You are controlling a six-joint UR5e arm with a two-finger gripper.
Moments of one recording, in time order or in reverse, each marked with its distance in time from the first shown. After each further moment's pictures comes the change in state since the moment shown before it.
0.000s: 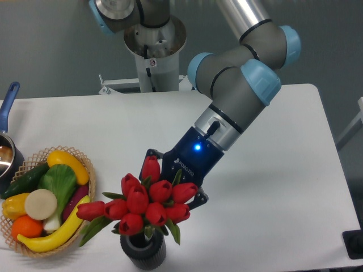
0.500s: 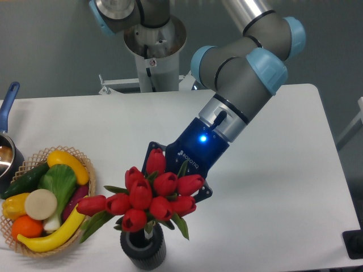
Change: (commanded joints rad) arm 0.006 0.005 0.048 0.000 -0.005 -0.104
